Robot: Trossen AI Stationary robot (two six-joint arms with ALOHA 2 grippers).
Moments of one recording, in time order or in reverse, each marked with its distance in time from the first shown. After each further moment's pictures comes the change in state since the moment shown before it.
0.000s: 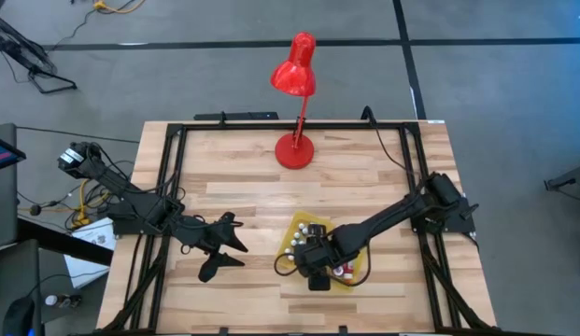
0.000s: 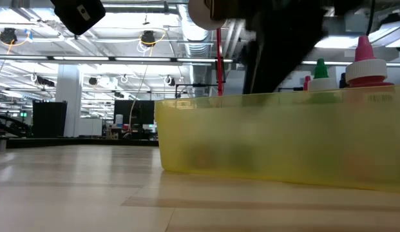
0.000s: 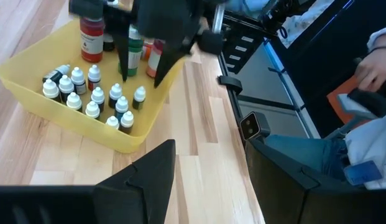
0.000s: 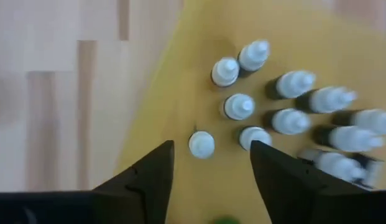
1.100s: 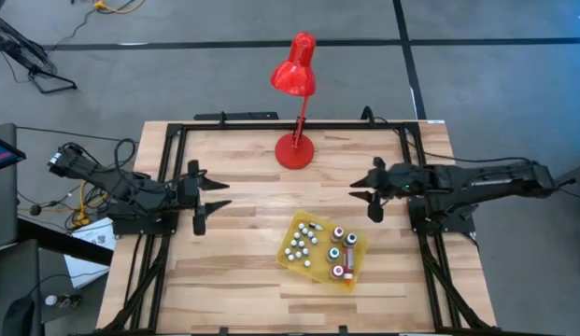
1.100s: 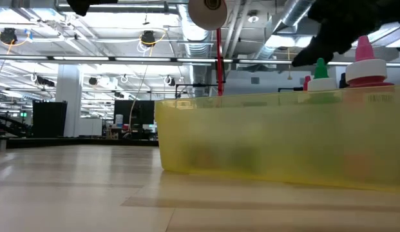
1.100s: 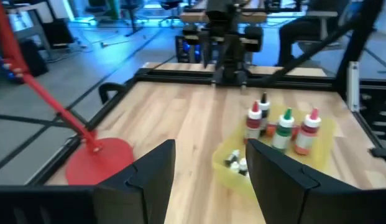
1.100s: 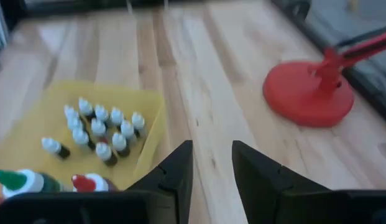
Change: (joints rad) left arm 0.111 -0.384 0.000 -0.200 -0.473 0.390; right arm -0.412 -1.173 -0.841 0.298 0.008 -0.274
